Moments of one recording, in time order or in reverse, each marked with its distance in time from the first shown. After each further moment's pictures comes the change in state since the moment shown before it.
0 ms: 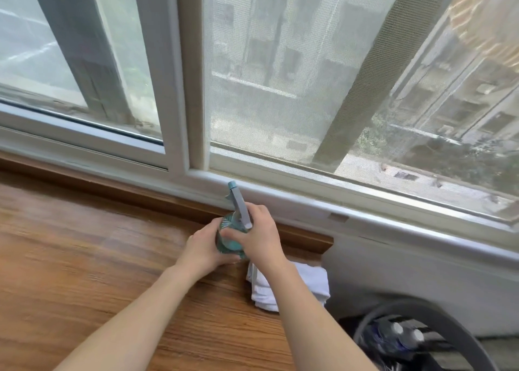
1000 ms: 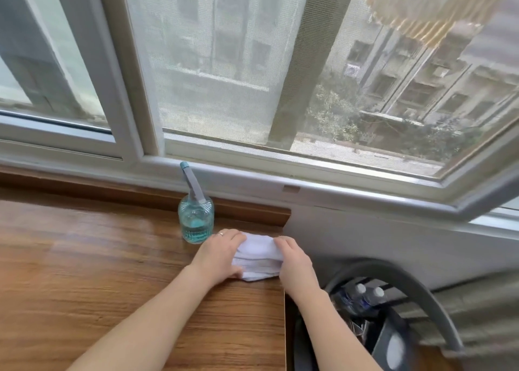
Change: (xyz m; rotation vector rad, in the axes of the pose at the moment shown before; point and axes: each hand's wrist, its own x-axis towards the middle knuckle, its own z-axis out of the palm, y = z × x) left_hand -0.034 0.044 0.091 0.593 -0.105 0.574; right_hand -0.121 0.117 -0.092 -0.508 -0.052 0.143
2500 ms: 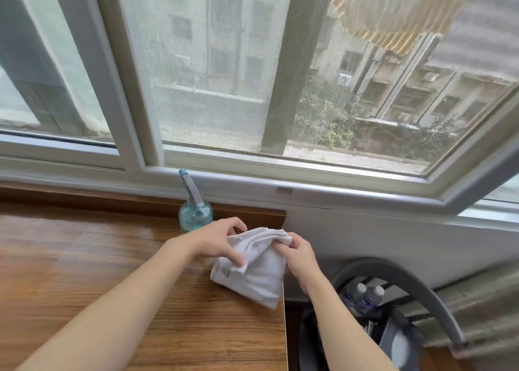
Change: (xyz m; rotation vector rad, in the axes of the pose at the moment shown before) left_hand 0.012 -0.006 -0.082 -0.627 -0.428 -0.196; right_hand -0.002 -0.004 -0.019 1.023 0.067 0.318
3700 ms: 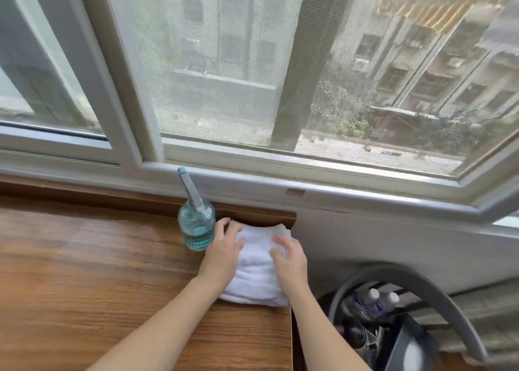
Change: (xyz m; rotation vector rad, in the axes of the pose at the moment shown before) left_hand 0.040 -0.032 0.079 0.091 0.702 -0.012; right_hand 0.037 0.033 0.036 -0.264 0.160 -0.129
